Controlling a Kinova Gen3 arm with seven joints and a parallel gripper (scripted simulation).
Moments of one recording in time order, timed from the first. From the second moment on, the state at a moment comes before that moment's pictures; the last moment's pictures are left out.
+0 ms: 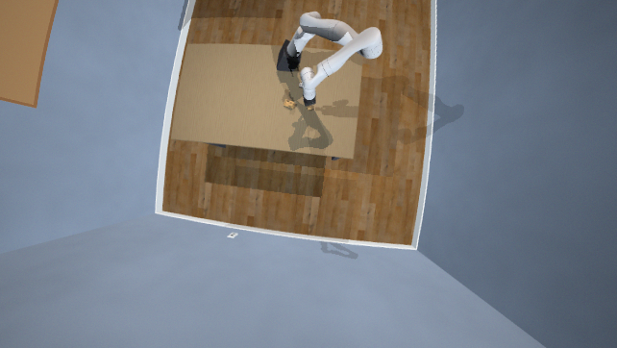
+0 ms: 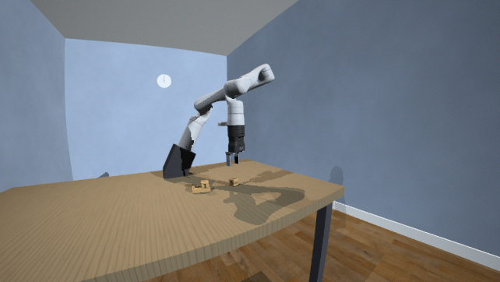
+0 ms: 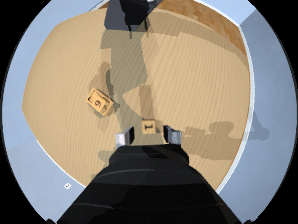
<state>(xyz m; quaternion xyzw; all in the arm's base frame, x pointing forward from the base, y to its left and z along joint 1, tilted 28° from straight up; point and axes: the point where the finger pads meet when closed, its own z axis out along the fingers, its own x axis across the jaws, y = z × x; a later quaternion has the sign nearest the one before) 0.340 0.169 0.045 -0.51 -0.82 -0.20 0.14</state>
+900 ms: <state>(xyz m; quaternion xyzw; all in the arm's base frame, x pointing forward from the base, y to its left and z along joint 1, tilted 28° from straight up) 0.334 0.174 0.044 -0.74 -0.63 -0.15 0.19</state>
